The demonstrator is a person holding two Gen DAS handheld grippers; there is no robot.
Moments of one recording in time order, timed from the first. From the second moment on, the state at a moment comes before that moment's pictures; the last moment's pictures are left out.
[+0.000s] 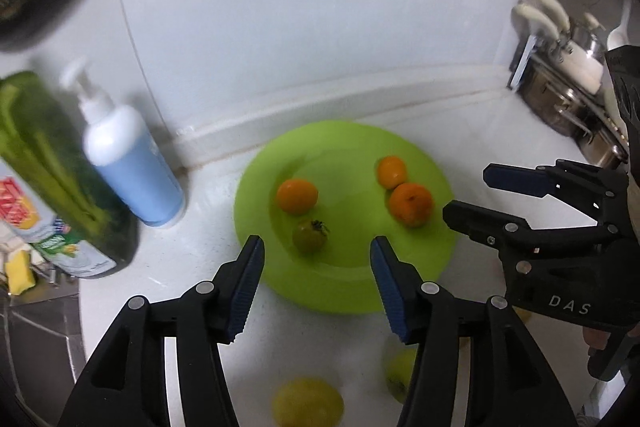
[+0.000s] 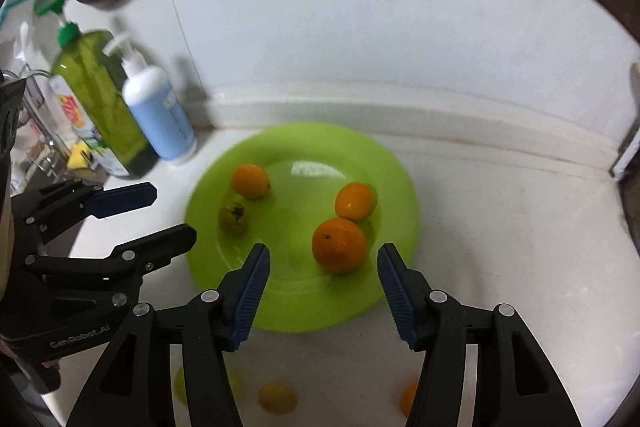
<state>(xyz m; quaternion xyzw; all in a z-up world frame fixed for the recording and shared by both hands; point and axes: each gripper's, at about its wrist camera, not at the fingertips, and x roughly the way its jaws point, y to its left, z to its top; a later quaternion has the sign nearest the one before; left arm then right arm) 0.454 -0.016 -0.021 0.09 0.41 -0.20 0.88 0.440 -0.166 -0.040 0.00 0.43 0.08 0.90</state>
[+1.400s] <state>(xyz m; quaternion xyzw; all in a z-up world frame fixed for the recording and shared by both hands) 0.313 -0.017 -0.039 0.19 0.32 -0.30 0.88 0.277 -0.152 -0.046 -0.01 0.40 0.04 0.92</state>
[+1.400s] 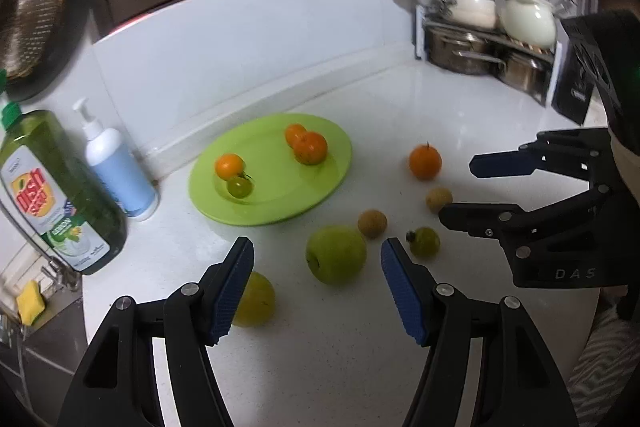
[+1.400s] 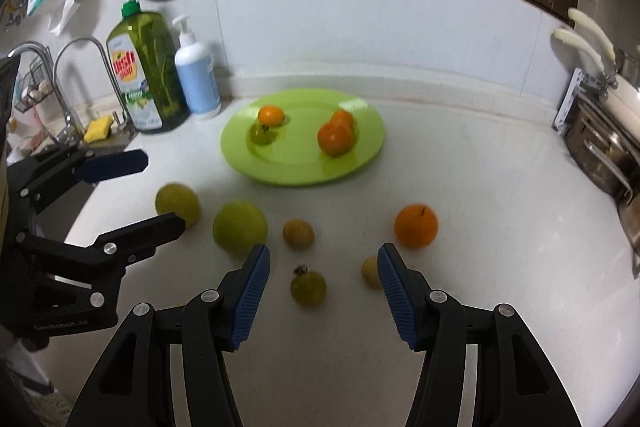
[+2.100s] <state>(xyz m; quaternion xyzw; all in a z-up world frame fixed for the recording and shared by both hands) 0.347 -0.037 -0.086 0.23 0.35 -0.35 0.84 0.297 -0.150 -0.095 0.01 0.48 0.06 0.88</state>
